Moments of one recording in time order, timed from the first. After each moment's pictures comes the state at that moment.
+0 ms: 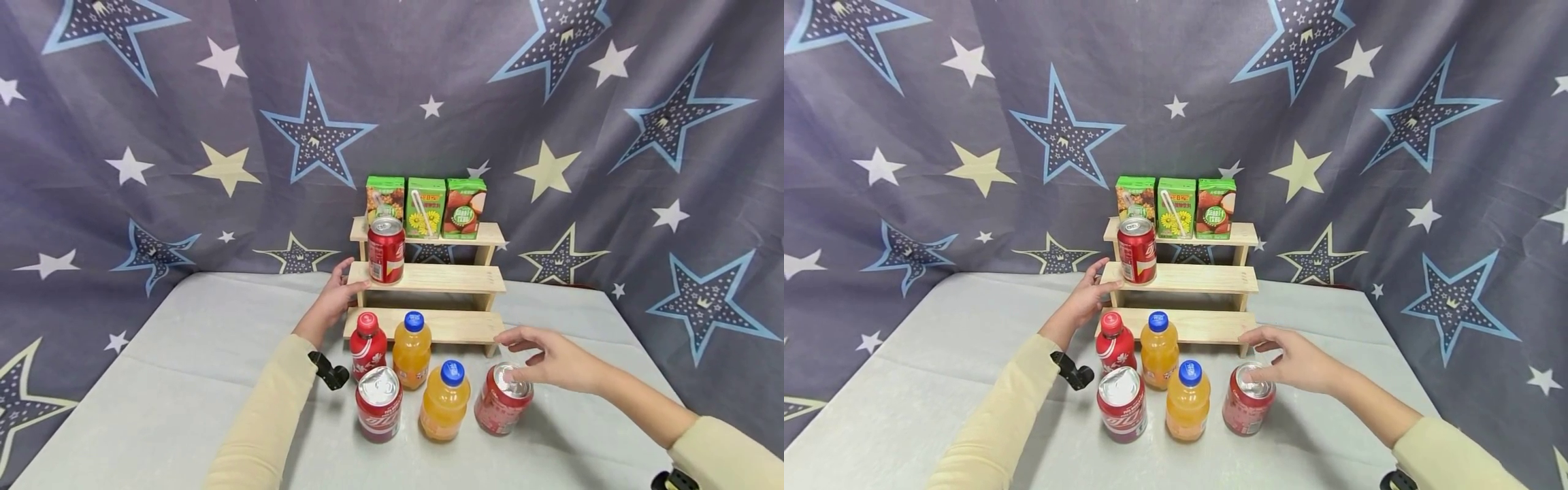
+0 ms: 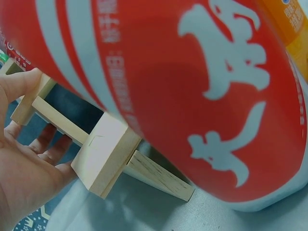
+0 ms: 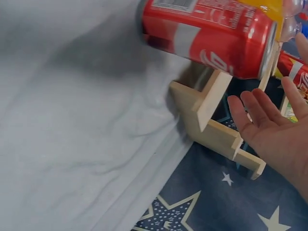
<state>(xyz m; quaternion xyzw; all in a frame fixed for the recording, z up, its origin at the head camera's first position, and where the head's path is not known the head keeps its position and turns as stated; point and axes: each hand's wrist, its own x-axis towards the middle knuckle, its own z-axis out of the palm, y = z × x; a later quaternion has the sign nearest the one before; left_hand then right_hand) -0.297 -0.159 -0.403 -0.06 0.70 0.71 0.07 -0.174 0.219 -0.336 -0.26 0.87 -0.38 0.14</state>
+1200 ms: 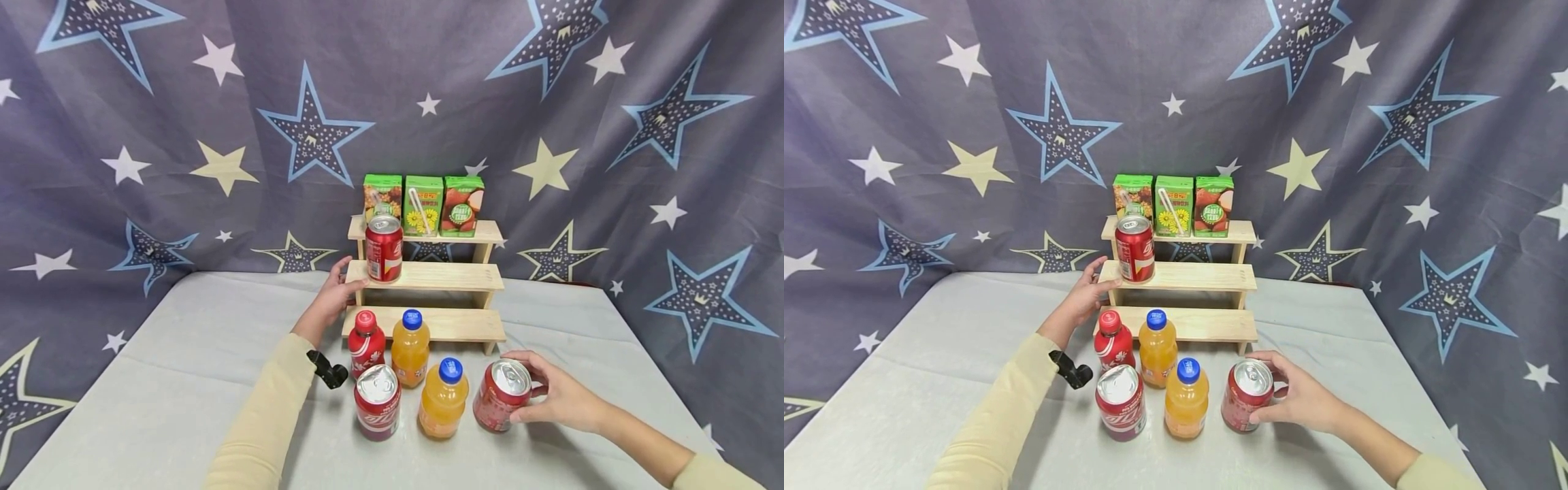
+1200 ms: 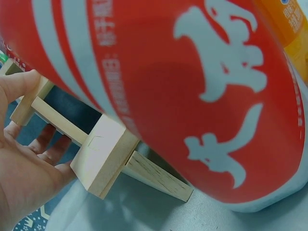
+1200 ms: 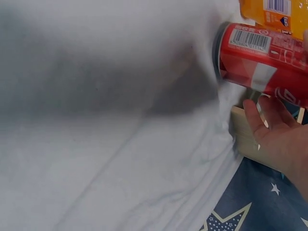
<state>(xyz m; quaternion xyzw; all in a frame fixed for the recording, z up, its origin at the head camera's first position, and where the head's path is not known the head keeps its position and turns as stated) -0.297 -0.157 -0.401 -0.06 0.70 0.71 0.08 -0.148 0.235 -0.401 -0.28 0.81 -0.50 0.11</state>
